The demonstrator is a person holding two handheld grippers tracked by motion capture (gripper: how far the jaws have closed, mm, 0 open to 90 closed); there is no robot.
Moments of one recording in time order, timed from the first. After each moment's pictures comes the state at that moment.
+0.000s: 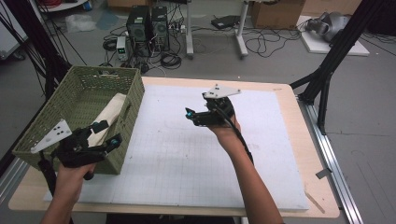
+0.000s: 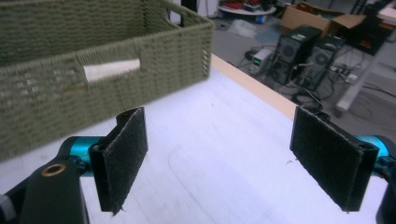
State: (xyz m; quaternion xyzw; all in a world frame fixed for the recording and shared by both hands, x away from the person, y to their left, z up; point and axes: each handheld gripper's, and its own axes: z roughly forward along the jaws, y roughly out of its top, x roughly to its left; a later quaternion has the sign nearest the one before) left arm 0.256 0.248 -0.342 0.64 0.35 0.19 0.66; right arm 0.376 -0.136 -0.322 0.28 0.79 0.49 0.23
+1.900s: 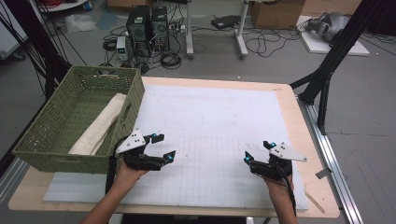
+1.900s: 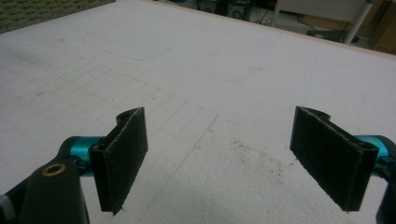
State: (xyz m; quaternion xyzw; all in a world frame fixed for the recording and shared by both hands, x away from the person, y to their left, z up) left arm 0.295 0.137 -0.418 0.74 0.27 0.13 0.61; right arm 0.266 -0.293 -0.424 0.43 0.72 0.46 0.29
